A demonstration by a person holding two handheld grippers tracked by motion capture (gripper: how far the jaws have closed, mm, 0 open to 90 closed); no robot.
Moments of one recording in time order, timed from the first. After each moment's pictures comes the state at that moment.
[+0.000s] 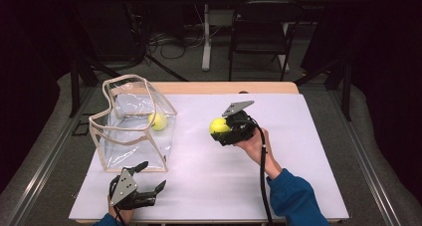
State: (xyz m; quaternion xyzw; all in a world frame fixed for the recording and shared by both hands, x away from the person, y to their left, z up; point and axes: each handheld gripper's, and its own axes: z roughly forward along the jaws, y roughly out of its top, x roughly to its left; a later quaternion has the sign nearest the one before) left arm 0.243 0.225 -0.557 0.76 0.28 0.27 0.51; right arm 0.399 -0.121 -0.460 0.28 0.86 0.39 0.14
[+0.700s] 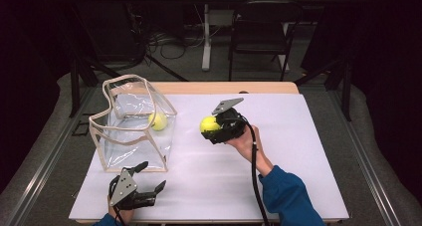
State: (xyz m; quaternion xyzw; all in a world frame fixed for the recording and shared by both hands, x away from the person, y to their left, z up) left arm 0.242 0.225 -0.557 0.76 0.28 0.27 0.52; right arm 0.403 -0.095 -0.454 0.26 0.87 0.40 0.13
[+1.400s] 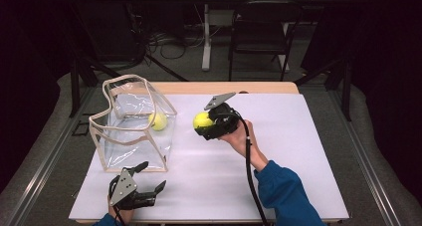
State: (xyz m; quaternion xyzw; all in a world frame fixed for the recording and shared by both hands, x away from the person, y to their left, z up) left arm 0.242 0.225 -0.557 0.76 0.28 0.27 0.52; right arm 0.409 -0.077 -0.440 0.25 0.87 0.40 0.13
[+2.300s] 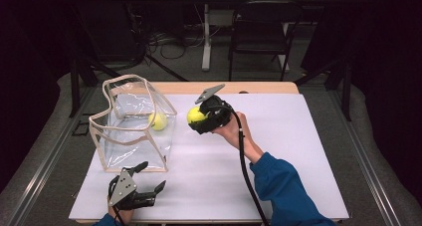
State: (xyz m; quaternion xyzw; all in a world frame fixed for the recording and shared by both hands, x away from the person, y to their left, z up) left arm 0.242 0.226 -0.556 0.76 0.28 0.27 0.52; right arm 0.421 -0.056 -0.423 0.23 0.88 0.38 0.14
